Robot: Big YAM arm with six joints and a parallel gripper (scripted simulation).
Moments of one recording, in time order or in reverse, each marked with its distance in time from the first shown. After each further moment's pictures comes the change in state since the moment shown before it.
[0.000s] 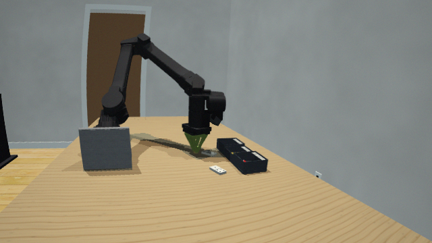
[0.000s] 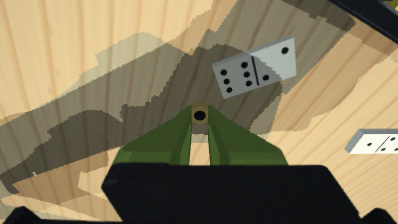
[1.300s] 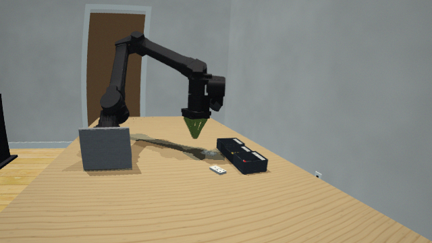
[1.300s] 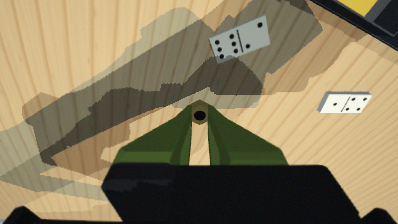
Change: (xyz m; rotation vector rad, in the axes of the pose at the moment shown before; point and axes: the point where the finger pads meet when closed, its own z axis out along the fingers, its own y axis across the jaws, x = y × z) arm 0.005 0.000 -0.056 -0.006 0.008 0.012
